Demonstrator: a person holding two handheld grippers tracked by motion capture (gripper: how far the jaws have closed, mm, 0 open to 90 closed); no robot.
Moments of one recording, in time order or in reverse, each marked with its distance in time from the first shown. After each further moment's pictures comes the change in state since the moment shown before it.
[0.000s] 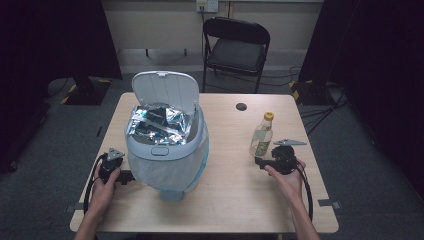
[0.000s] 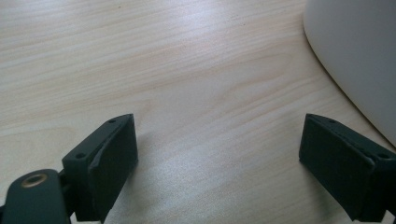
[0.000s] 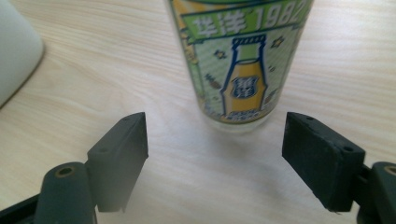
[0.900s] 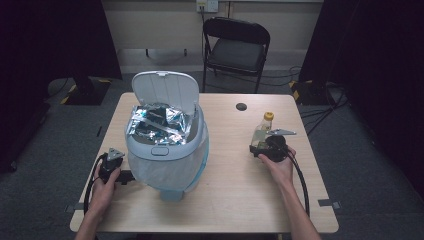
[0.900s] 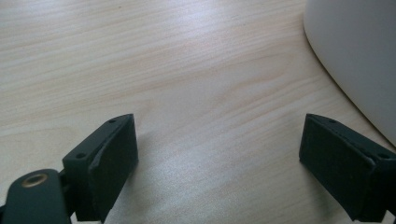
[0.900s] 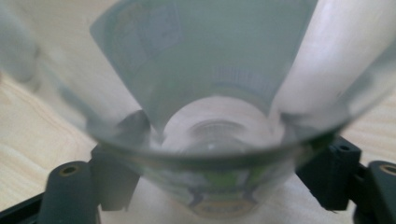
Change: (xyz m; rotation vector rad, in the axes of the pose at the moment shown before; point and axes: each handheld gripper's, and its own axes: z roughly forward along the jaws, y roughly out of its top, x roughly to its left) left arm 0.000 0.000 0.000 -0.001 -0.006 -0.006; right arm -0.014 0.022 0.048 -0.051 -0.005 -0.044
